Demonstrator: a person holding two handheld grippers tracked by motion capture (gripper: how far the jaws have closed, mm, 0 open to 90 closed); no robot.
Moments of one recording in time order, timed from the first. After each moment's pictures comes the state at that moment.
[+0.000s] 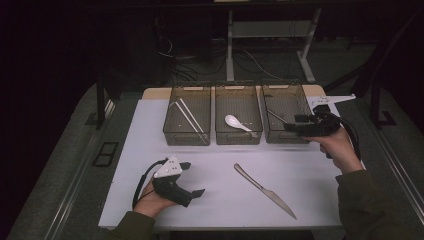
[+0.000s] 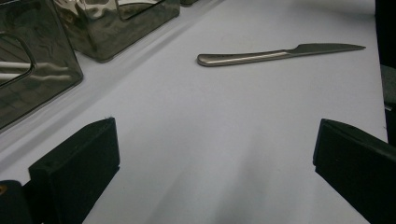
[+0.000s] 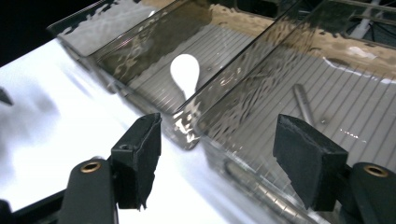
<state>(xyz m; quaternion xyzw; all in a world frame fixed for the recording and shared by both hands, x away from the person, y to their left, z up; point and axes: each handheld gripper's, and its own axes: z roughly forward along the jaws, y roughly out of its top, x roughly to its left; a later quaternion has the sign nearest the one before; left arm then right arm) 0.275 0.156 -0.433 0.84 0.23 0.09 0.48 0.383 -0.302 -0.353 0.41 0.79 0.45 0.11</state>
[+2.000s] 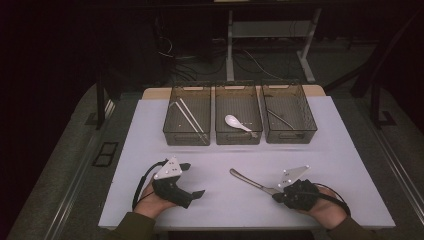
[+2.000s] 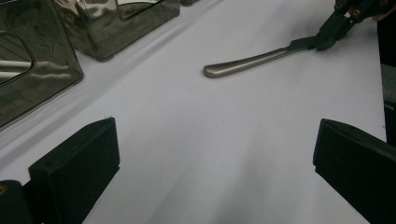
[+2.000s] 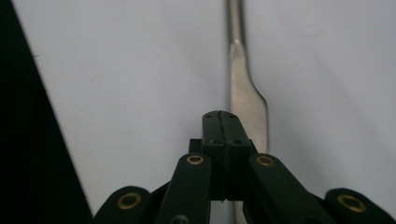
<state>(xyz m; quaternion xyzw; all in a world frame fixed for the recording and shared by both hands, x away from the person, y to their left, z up) 0.271 0.155 -0.433 0.84 0.24 0.09 0.48 0.246 -0.229 -0.433 0.26 0.93 0.27 0.06</state>
